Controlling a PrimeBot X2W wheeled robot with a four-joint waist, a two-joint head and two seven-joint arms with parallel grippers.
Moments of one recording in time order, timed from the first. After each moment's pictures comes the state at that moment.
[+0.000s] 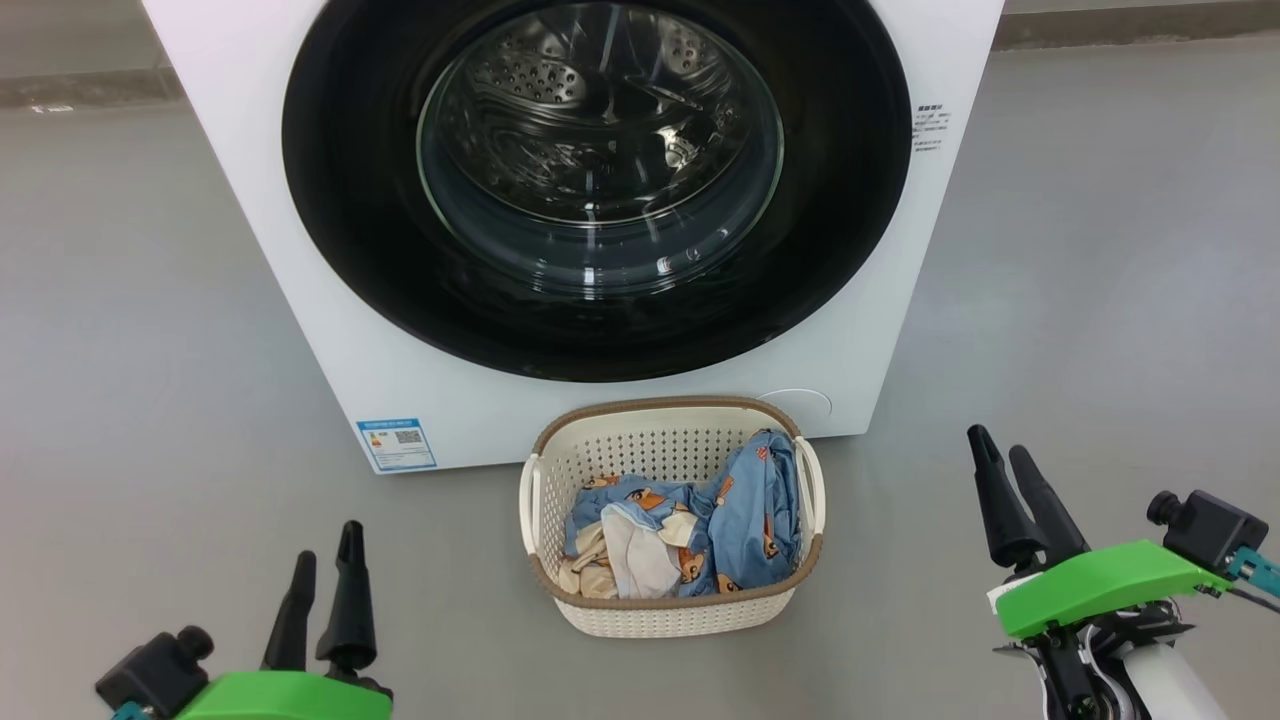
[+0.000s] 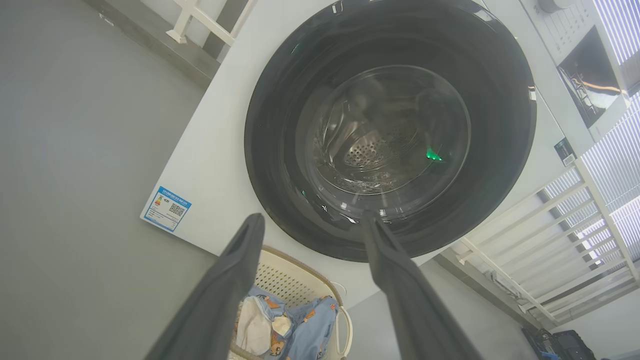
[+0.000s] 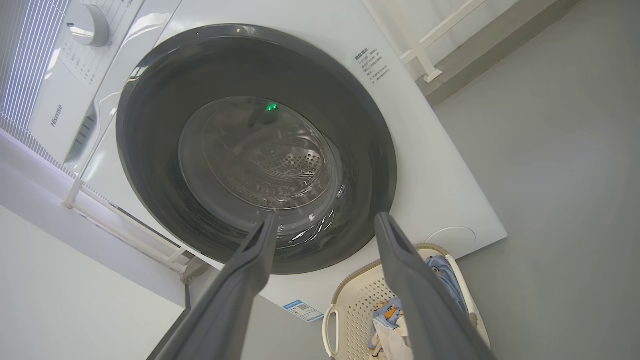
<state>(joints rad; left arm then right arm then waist) -0.10 0.04 -0.06 0.32 -0.86 -0.12 -0.12 -0.15 -0.12 0.12 0.30 0.94 0.12 -0.12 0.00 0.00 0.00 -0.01</state>
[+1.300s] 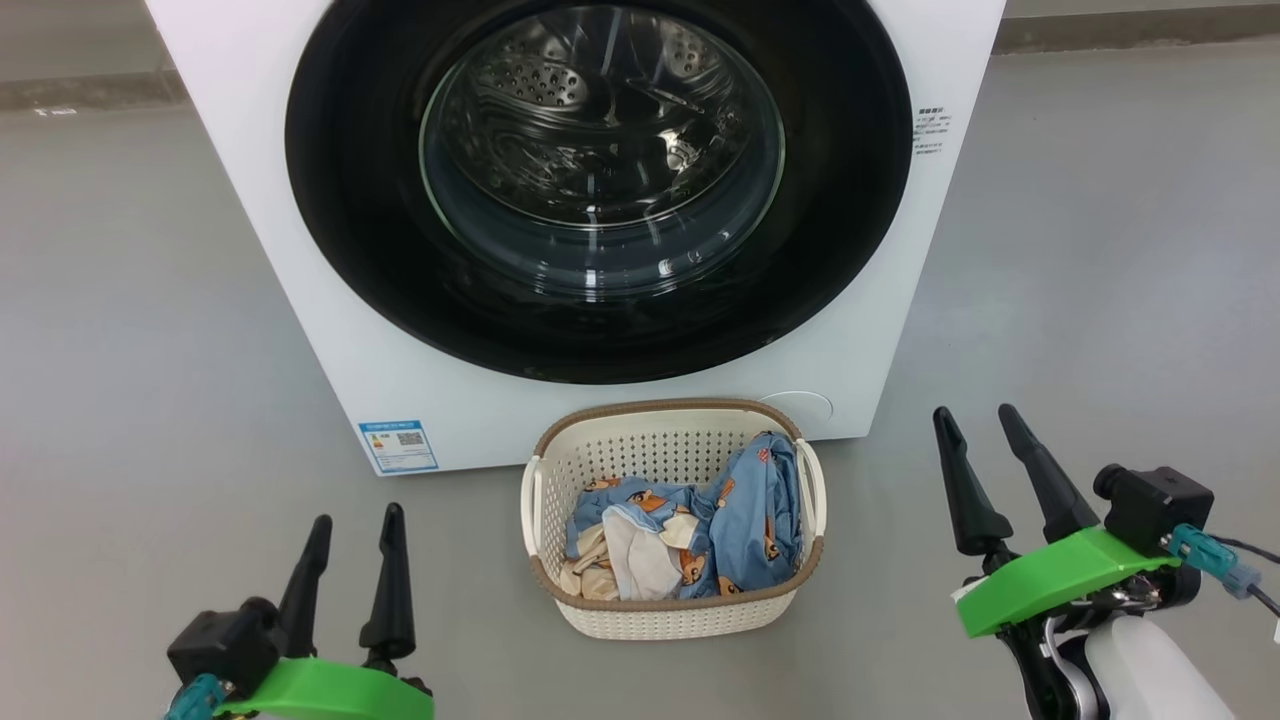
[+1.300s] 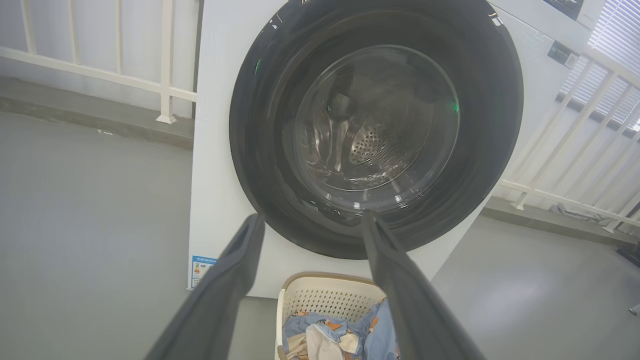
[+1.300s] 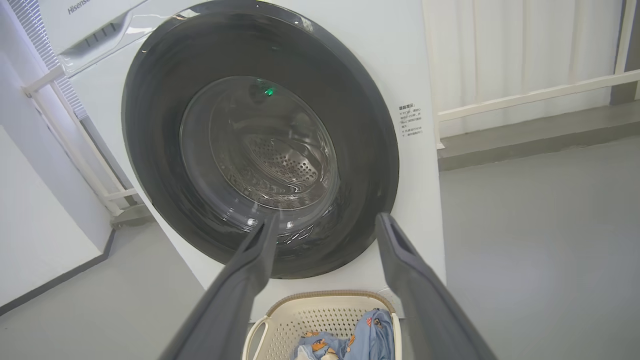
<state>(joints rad) -0.15 0.04 -0.10 0.36 -0.43 -0.11 -0.23 -0.21 -0.13 0.16 0.36 0.50 0.12 -0.23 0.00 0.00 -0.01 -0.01</state>
